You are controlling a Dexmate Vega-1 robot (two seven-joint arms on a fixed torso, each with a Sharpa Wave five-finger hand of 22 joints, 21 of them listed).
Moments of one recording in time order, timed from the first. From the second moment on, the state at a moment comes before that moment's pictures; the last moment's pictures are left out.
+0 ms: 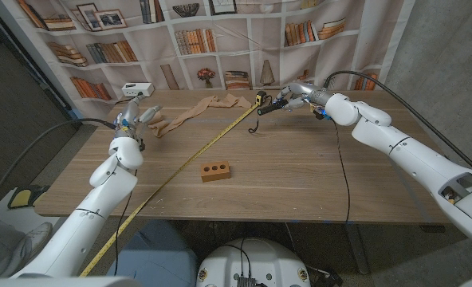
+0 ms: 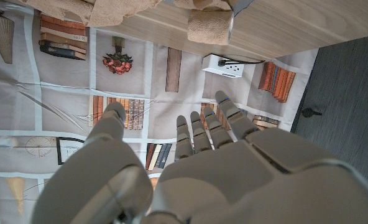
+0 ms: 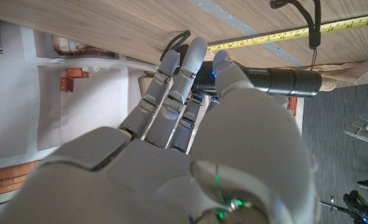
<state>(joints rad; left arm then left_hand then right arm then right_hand) 1.06 0.52 0.06 -1.77 0.47 0.40 0.29 0.51 -0.03 0.56 -0.18 0.18 0.21 -0.02 0.23 0.19 0.20 -0.05 0.26 0.23 0.22 -0.05 0.21 0.17 0.31 0.02 0.24 0.18 -0.47 -0.68 -0.64 -1.43 -0.44 0.09 0.13 1.21 0.12 0.31 -0.19 0.23 0.86 -0.16 0.23 0.24 0.66 -0.14 0.50 0.39 1.09 -0.19 0.36 0.81 0.61 -0.06 0.84 0.19</state>
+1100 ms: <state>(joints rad) 1.05 0.55 0.05 -1.80 0.59 0.48 0.22 0.53 -0.05 0.52 -0.15 0.18 0.26 -0.01 0.24 0.20 0.25 -0.04 0.28 0.24 0.26 -0.04 0.21 0.18 0.31 0.02 0.24 0.19 -0.50 -0.71 -0.63 -1.49 -0.44 0.08 0.13 1.21 0.12 0.31 -0.19 0.22 0.86 -0.17 0.22 0.23 0.66 -0.14 0.50 0.39 1.09 -0.19 0.35 0.82 0.60 -0.05 0.86 0.19</state>
